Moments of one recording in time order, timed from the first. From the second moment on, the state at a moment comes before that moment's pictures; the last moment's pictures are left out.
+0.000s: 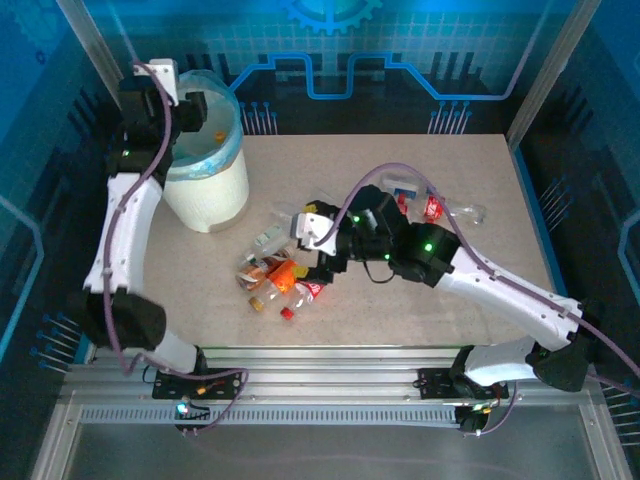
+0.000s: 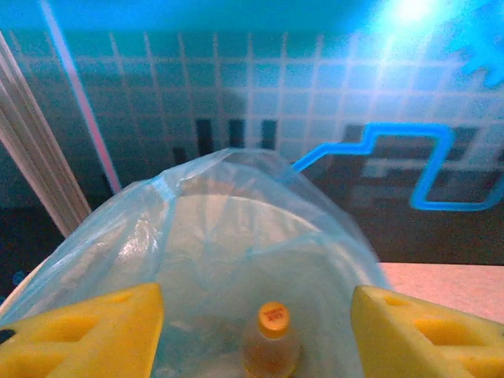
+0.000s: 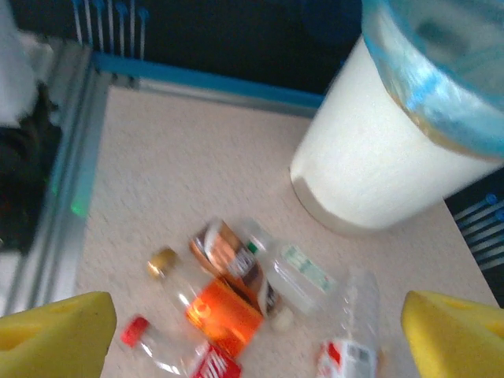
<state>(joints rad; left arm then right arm) 0.04 1.50 1.71 -0.44 -0.03 -0.04 0.94 1.30 1.36 -0.57 -0.22 -0.54</state>
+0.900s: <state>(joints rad) -0.29 0.54 0.67 -0.40 0.53 0.14 0.75 1.78 1.20 -0.56 -0.29 -1.27</state>
